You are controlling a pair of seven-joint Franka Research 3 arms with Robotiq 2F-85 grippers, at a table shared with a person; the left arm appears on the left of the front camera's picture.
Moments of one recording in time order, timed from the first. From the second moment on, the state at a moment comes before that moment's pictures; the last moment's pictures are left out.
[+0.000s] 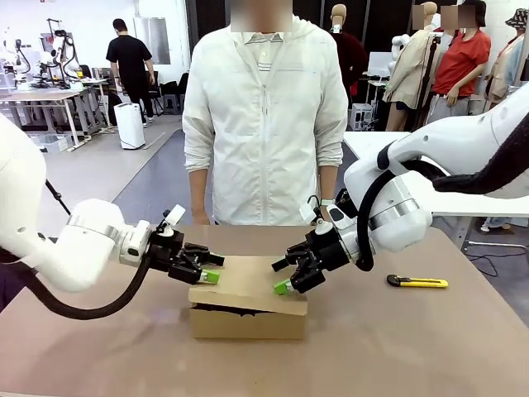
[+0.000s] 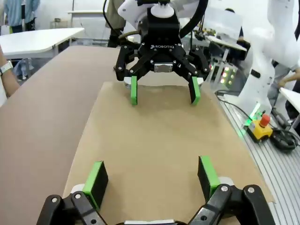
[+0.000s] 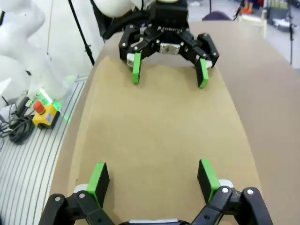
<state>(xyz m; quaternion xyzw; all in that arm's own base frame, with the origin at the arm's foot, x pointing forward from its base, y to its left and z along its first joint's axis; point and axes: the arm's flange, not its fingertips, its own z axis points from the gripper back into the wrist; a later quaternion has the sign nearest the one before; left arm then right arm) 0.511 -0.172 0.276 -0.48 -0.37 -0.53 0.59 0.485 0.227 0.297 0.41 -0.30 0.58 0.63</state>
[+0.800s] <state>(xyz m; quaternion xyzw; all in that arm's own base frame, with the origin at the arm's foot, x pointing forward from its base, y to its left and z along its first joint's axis) 0.510 -0.159 0.292 -0.40 -0.36 -0.61 0.59 0.491 0.221 0.300 0.43 -0.30 0.57 0.63</state>
